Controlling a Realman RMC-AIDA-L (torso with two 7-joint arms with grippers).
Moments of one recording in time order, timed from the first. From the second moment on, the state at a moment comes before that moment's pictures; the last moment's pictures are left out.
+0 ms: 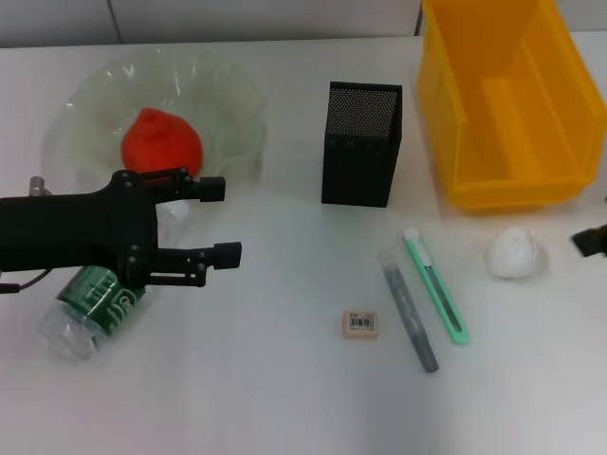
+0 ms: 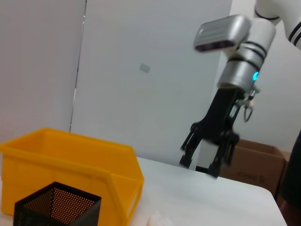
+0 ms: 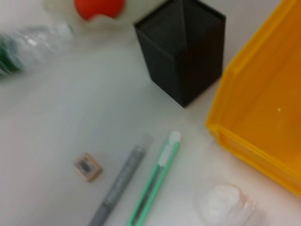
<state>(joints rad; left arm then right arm) -0.44 -2.03 0.81 0.78 1.85 1.82 -1.35 0.56 2.07 -0.81 -1.61 -2.59 -2.04 2.28</state>
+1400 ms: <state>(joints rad) -0.42 -2.04 0.79 0.77 1.88 1.80 -1.39 0.54 2.08 -1.07 -1.81 -2.68 -1.74 2.44</state>
